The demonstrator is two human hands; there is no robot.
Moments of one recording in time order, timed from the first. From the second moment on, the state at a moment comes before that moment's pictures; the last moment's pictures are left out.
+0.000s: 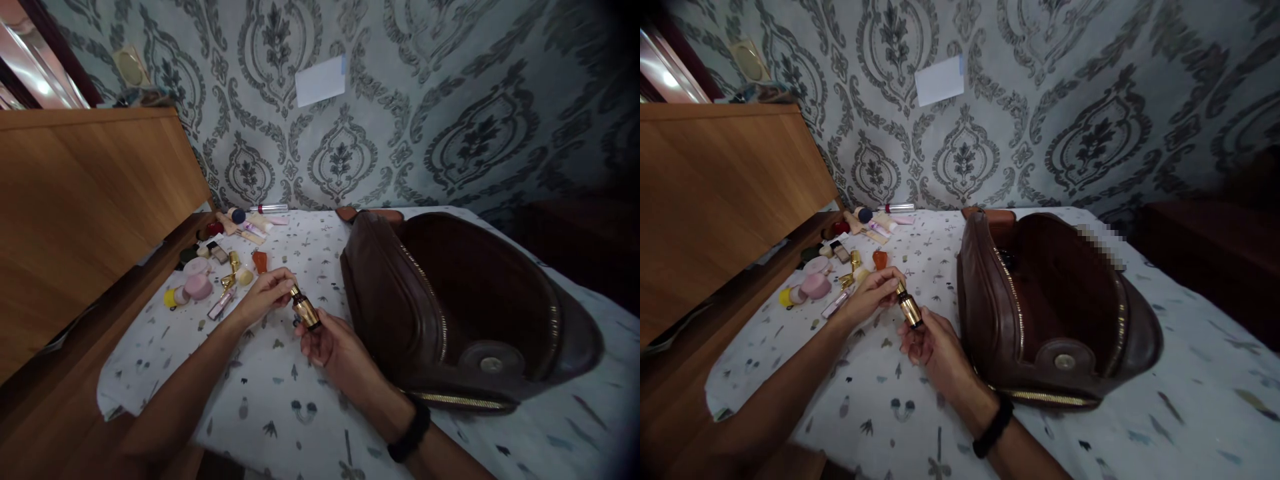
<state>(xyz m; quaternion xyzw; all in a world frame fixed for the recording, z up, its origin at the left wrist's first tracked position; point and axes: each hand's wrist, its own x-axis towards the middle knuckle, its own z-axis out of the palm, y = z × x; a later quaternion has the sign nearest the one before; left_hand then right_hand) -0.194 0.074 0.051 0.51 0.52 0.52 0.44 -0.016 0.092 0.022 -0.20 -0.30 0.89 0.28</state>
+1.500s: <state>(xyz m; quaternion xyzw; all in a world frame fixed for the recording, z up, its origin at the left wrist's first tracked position) -0.200 0.070 0.052 0.56 0.51 0.51 0.40 -0.016 0.091 0.018 -0.23 -0.32 0.87 0.29</state>
